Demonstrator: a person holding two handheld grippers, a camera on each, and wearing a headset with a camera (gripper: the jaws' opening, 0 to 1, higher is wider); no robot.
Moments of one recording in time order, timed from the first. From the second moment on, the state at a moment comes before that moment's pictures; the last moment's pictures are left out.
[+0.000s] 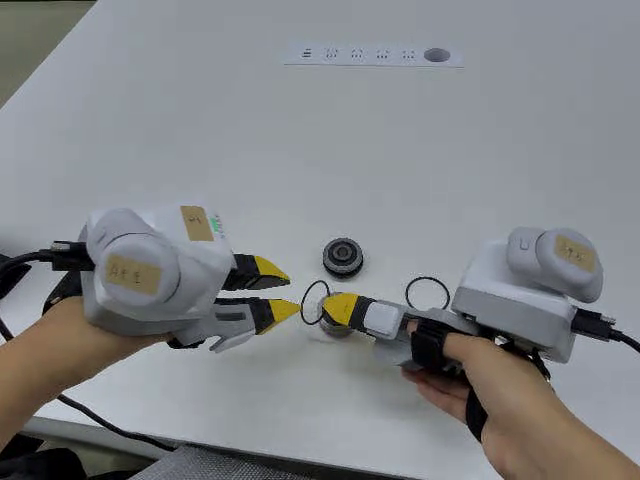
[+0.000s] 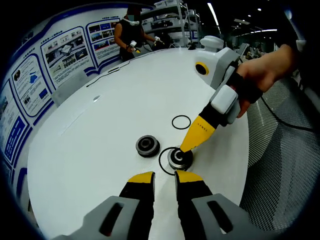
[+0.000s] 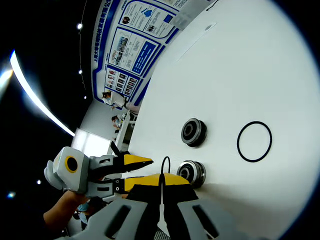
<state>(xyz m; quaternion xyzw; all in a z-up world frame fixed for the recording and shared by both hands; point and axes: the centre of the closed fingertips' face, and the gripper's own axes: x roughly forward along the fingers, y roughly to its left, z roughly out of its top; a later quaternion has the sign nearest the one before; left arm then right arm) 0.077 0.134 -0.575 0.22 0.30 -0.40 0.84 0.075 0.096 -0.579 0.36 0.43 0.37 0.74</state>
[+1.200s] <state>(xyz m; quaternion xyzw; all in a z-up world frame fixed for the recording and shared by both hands) 0.071 0.112 -0.546 0.19 0.27 -0.39 0.86 0.119 -0.022 -0.622 0.36 0.42 0.21 0.81</state>
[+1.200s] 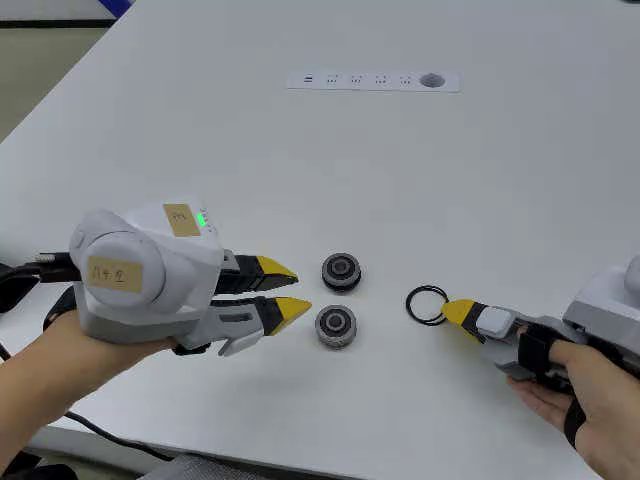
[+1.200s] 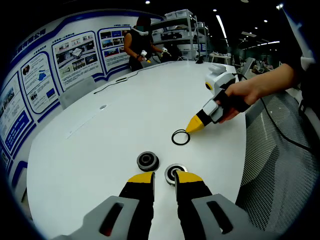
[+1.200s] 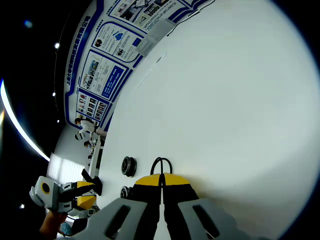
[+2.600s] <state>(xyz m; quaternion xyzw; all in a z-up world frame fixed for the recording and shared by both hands) 0.145 0.096 -0.572 0.20 0.28 -0.44 0.83 0.111 0.035 -0.568 0.30 0.35 0.35 0.81</state>
